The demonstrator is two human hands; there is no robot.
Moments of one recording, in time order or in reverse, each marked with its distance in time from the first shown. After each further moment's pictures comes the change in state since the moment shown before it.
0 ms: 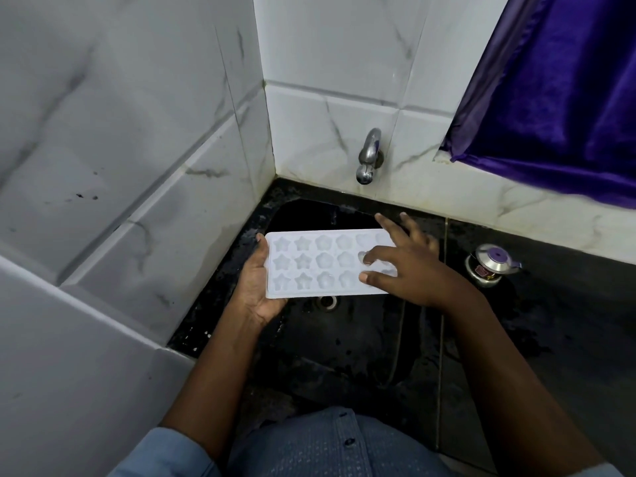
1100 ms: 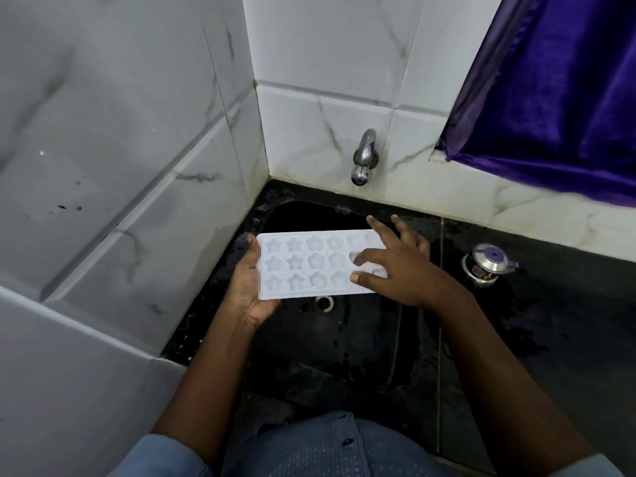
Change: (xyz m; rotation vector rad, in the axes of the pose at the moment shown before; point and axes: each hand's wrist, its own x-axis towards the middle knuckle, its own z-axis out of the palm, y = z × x) left_hand 0.014 0.007 -0.008 0.066 0.015 0.008; right_hand 0.013 -0.008 0.002 -0.040 -0.046 0.032
